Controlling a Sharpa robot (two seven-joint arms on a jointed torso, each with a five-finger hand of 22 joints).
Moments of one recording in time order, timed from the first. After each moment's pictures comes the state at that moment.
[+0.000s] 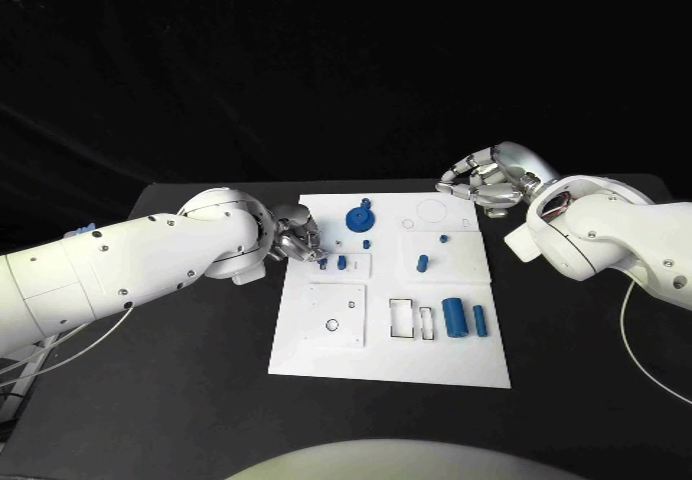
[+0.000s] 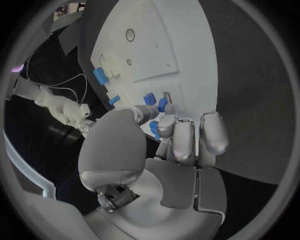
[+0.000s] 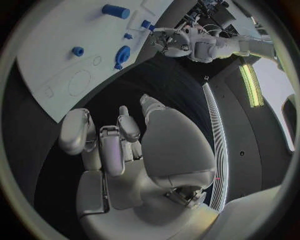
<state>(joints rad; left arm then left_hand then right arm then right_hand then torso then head) 1.24 -0.73 -0.03 1.44 -1.15 0.08 -0.39 1.24 -0.21 0.72 0.27 0.28 0.80 0.07 0.78 0.73 1.31 -0.01 1.23 0.99 1.46 -0.07 1.36 1.12 0.11 1.32 0.03 1.38 1.14 1.36 -0.94 -0.14 1.59 -0.82 -0.48 -0.06 1.31 -0.10 0.19 0.28 0.18 0.84 0.16 0.28 0.45 1.24 0.08 1.26 1.17 1.46 0.01 1.48 1.31 0.08 1.36 0.11 1.16 1.27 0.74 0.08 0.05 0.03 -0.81</state>
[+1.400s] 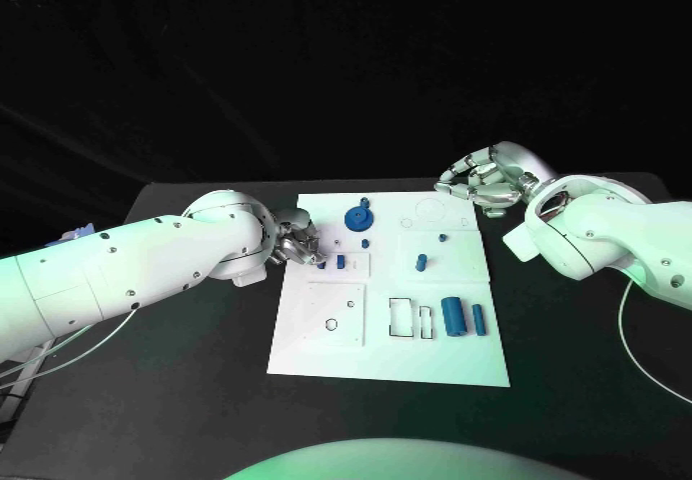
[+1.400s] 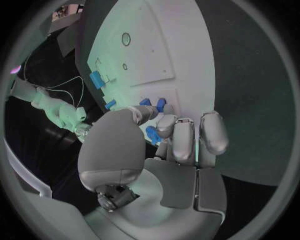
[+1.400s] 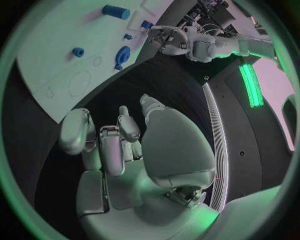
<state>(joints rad) 1.23 -0.70 -0.02 1.42 -1.16 0.11 -0.42 1.22 -0.22 0.72 0.27 0.29 0.81 0.07 0.78 0.80 1.31 -0.02 1.23 0.99 1.47 -0.07 1.36 1.12 0.11 1.32 0.03 1.38 1.14 1.36 -0.95 -0.14 1.59 -0.82 -0.48 -0.06 1.31 -0.10 0.19 0.28 0.18 0.84 0.16 0.29 0.46 1.24 0.08 1.26 1.17 1.46 0.01 1.48 1.31 0.08 1.36 0.11 1.16 1.27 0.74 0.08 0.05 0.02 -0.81</state>
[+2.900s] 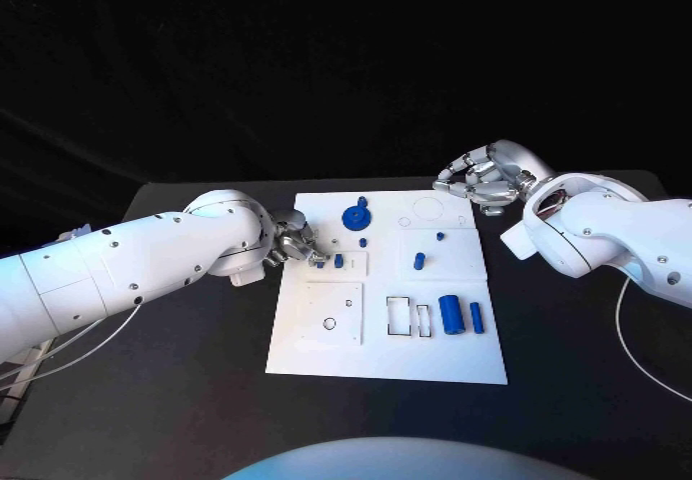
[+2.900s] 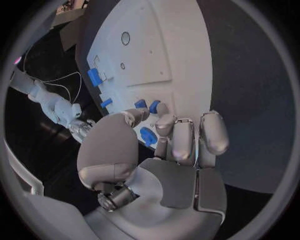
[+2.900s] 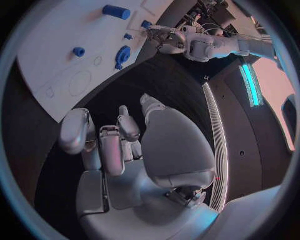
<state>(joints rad) 1.23 -0.68 -0.03 1.38 -1.10 0.13 -0.46 1.01 -0.23 0.58 0.29 0.27 0.85 0.04 0.76 0.78 1.31 -0.02 1.21 0.95 1.47 -0.08 1.36 1.12 0.11 1.33 0.03 1.38 1.13 1.36 -0.95 -0.14 1.59 -0.82 -0.48 -0.05 1.31 -0.10 0.19 0.29 0.18 0.83 0.16 0.29 0.46 1.24 0.08 1.26 1.16 1.46 0.01 1.48 1.31 0.08 1.36 0.11 1.16 1.27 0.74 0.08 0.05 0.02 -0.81</state>
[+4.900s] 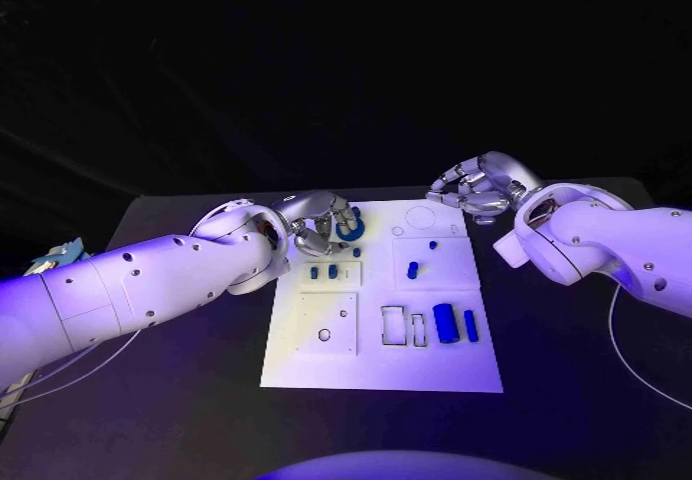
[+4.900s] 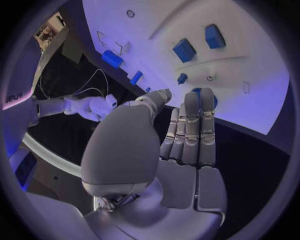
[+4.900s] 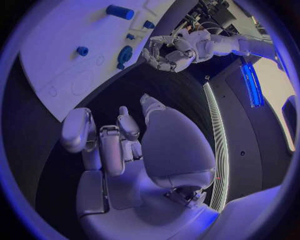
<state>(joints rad) 1.22 -0.61 -0.05 1.34 -1.33 -0.24 0.05 1.46 -0.24 0.45 0.12 0.27 0.67 0.18 0.49 0.37 0.81 0.12 0.54 0.20 1.15 0.04 0.97 0.55 0.17 0.98 0.13 0.87 0.51 1.35 -0.95 -0.14 1.58 -0.82 -0.48 -0.05 1.31 -0.10 0.19 0.29 0.18 0.83 0.16 0.29 0.46 1.23 0.08 1.24 1.15 1.46 0.01 1.47 1.31 0.09 1.36 0.10 1.14 1.26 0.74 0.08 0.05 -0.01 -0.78</state>
